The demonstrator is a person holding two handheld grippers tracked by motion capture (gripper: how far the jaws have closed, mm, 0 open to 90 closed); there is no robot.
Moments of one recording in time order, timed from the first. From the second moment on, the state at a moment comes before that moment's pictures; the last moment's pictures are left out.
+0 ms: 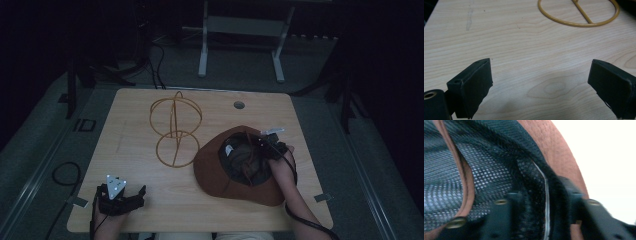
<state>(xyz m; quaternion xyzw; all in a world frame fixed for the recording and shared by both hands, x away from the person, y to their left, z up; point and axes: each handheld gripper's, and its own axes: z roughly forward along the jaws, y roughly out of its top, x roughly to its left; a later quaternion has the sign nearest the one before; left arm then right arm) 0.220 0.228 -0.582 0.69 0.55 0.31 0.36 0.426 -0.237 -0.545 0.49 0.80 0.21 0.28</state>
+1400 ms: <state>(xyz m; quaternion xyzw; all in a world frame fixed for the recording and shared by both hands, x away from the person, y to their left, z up) 0.295 0.042 -0.472 0.82 0.35 0.23 0.39 0.378 -0.257 -0.465 0.49 0.74 0.37 0.28</state>
